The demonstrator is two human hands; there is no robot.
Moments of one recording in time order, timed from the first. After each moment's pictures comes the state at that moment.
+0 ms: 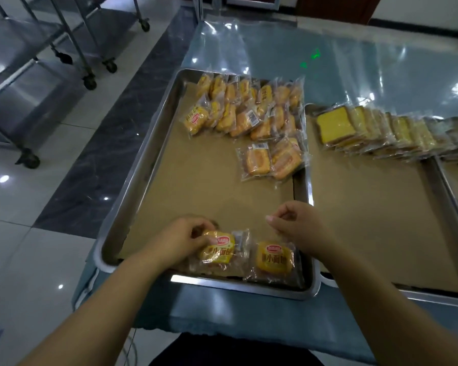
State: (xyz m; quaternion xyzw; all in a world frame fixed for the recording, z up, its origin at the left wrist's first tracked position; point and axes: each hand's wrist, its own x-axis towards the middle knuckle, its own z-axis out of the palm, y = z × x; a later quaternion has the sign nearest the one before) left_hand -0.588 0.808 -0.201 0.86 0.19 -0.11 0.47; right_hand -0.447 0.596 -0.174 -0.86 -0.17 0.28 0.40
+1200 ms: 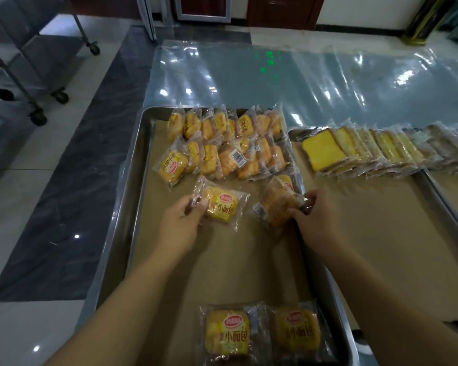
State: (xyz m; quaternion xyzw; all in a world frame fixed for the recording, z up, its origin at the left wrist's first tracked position) left_hand -0.458 0.867 -0.191 0.73 0.27 0.08 0.62; right_hand -0.347 0.638 -0.199 -0.93 0.02 0.05 0.37
